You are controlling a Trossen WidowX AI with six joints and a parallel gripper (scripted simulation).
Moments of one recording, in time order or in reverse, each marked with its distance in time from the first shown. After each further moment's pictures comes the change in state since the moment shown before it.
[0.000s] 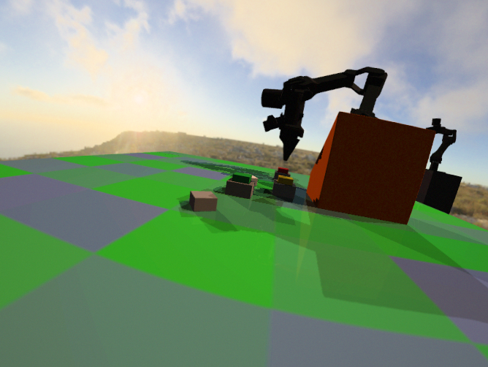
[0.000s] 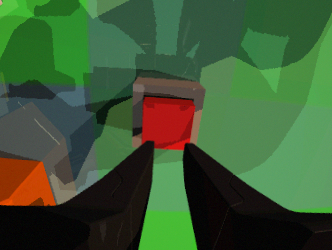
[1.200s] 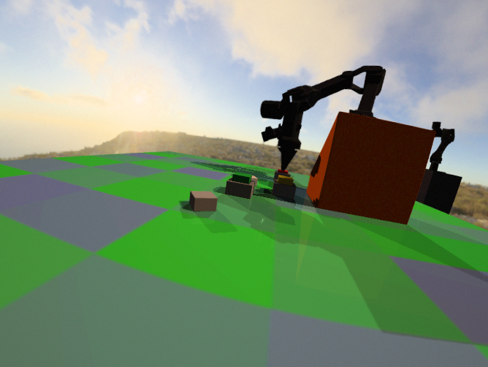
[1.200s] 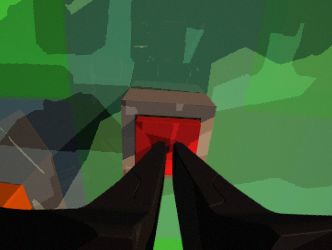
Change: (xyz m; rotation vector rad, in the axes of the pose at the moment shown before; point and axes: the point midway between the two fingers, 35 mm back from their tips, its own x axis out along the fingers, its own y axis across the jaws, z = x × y) arm 0.033 -0.001 0.000 0.006 -0.006 -0.003
